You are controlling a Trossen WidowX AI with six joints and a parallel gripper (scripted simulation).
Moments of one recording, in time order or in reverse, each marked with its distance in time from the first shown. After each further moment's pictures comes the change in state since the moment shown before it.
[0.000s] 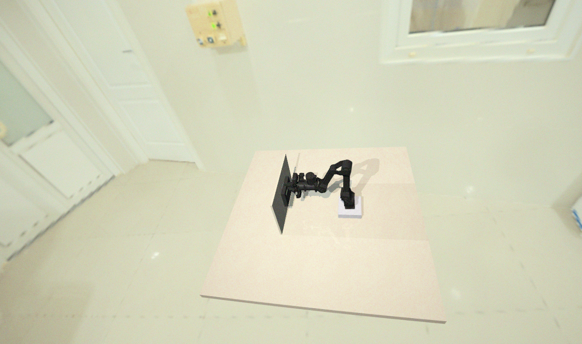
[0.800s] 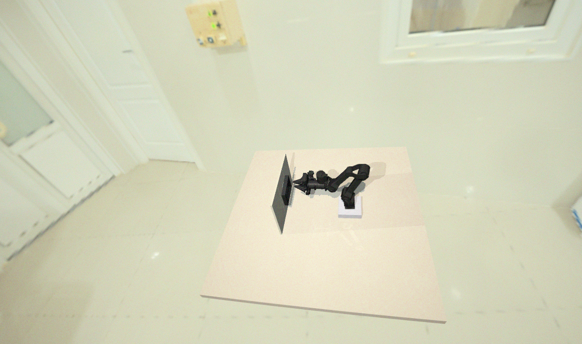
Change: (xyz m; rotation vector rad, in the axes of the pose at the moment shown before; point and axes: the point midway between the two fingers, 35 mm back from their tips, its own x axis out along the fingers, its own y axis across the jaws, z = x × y) arm -0.065 0.013 0.001 -0.229 -0.004 0.016
